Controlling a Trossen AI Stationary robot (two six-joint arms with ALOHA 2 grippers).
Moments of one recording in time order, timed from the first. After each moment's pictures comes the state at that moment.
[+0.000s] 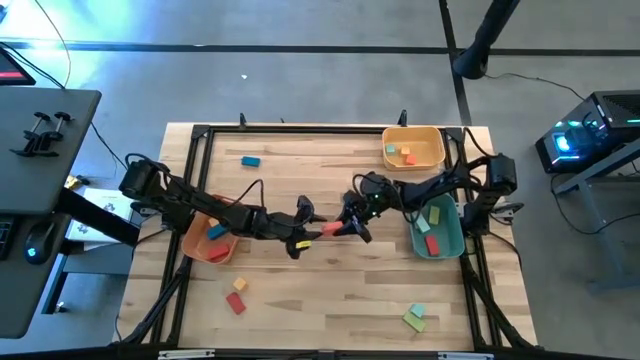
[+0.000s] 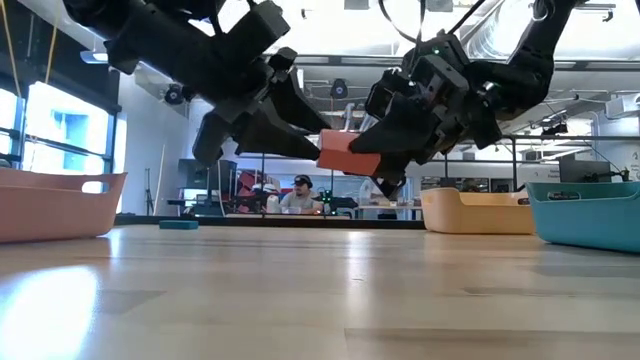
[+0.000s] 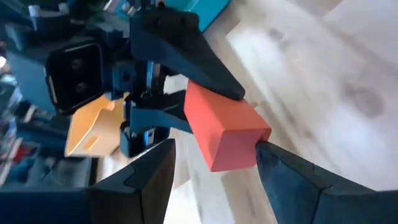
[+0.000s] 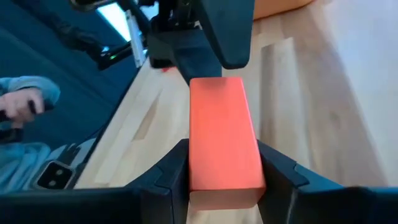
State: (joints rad) left arm -0.22 1.66 0.77 0.40 -0.38 0.69; right arm -0.15 1.76 0.66 0.70 -0.57 0.34
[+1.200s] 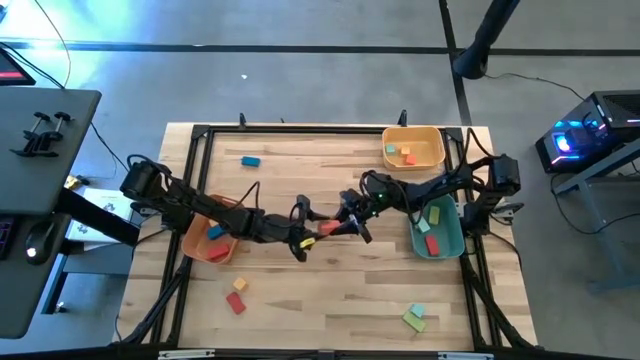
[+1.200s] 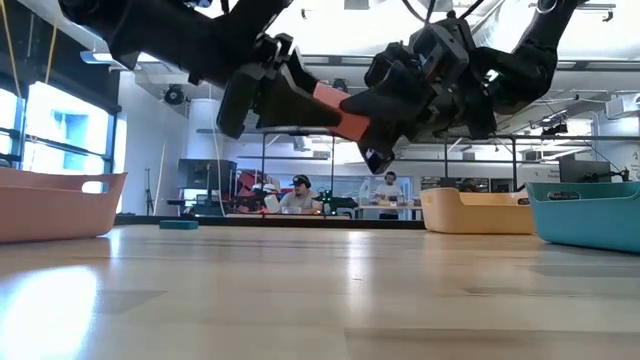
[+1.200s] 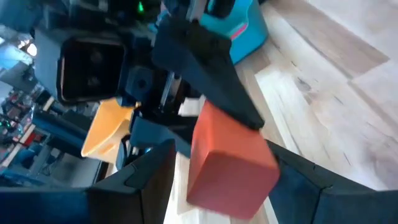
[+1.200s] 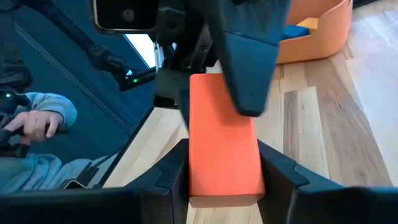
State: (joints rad) left arm -0.24 1.67 0.77 0.55 -0.44 0.58; right arm -0.12 1.74 0.66 0.81 -0.59 0.33
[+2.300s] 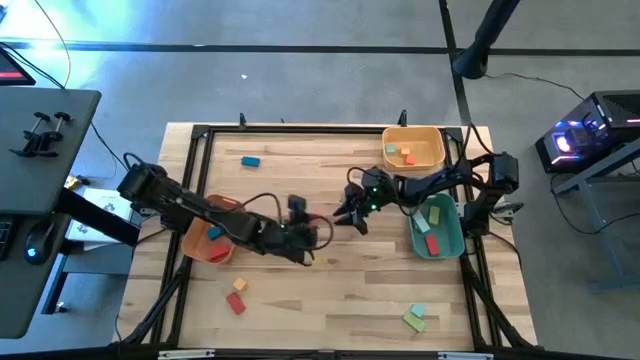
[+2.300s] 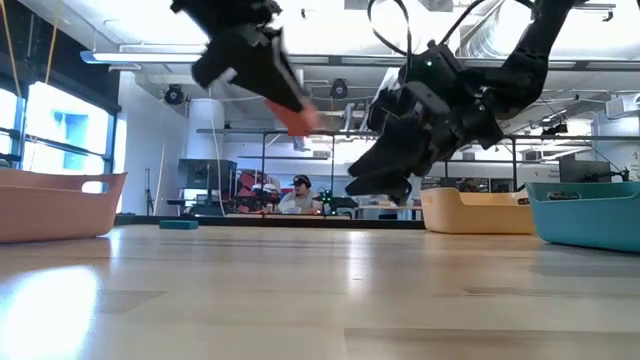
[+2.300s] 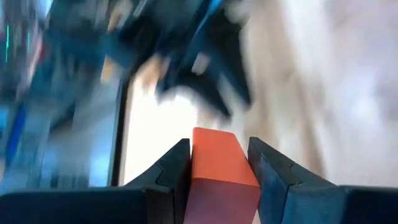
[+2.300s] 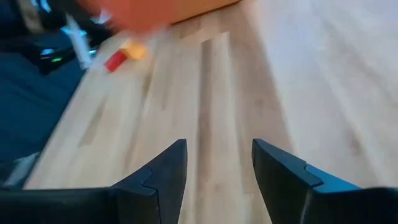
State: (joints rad) left arm -0.34 1.67 1.14 -0.34 -0.75 0.26; right arm -0.20 1.74 0.66 0.56 -0.47 0.29
